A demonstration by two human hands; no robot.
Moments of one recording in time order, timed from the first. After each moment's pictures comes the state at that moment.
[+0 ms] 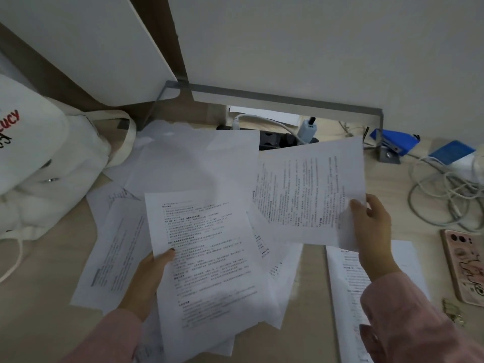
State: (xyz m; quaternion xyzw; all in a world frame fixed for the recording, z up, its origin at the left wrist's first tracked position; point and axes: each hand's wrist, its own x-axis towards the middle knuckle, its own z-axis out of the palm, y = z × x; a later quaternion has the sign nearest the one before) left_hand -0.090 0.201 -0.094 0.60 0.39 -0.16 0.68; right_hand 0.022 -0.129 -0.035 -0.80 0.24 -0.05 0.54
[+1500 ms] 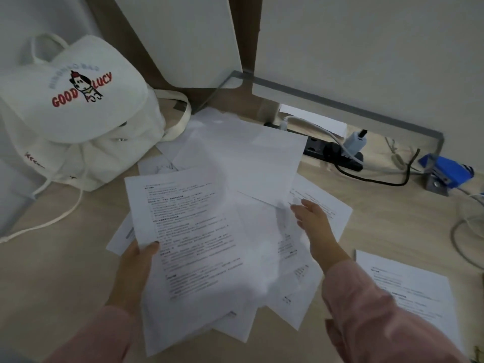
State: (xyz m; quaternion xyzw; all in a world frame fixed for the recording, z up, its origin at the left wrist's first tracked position) left_hand -0.150 0.240 -0.083 0.61 0.48 0.00 0.64; right_hand 0.023 -0.007 -0.077 -0.76 0.22 0.23 0.57
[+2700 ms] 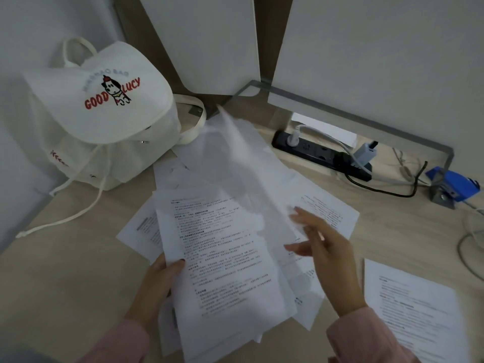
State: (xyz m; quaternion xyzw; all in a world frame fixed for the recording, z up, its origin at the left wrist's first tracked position) left_hand -0.171 0.231 -0.079 0.55 0.42 -0.08 0.72; right_hand -0.047 0.002 -0.016 -0.81 -0.07 0.09 0.57
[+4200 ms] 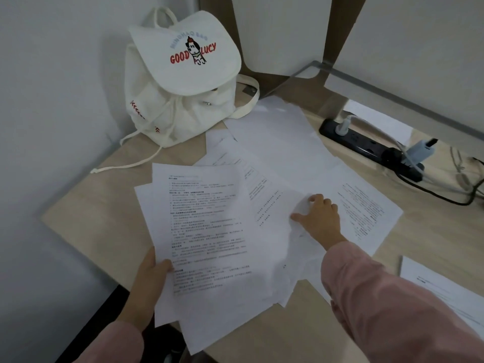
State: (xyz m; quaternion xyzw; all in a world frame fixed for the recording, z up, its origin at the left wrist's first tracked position) left_hand -0.273 0.235 -0.098 0.54 0.51 0.05 0.67; right_hand -0.018 0.052 -0.102 -0.96 -0.08 0.21 0.14
